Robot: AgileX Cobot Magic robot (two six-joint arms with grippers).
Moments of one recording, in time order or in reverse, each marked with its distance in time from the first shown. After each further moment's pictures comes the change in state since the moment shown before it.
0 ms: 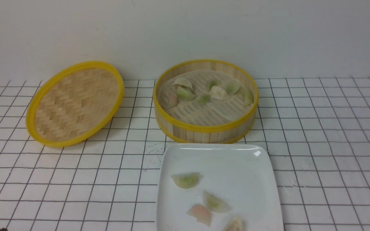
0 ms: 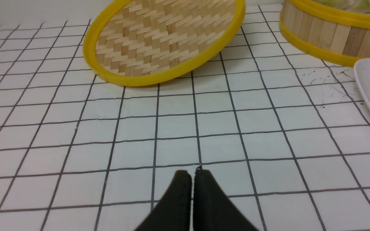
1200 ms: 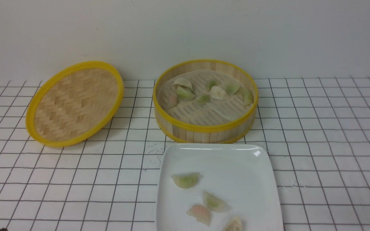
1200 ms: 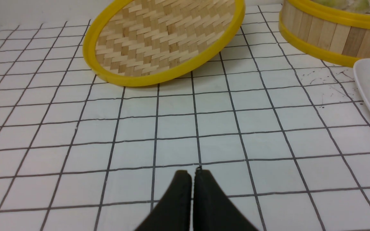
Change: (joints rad) right arm -0.064 -0.732 0.790 -0.037 -0.902 0.076; left arm 0.000 0.000 0.000 0.000 0.000 0.000
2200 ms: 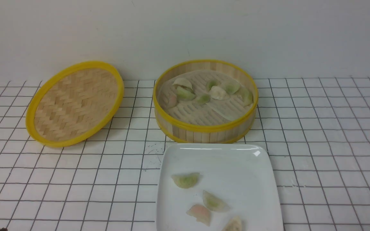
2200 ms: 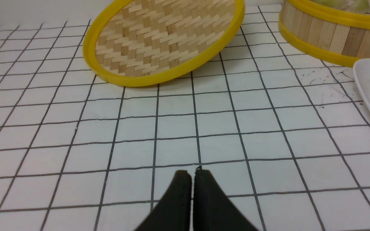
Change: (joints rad) right arm 0.000 0.000 -0.012 -0.129 0.305 -0.115; left arm 0.000 0.000 0.000 0.000 0.000 0.000
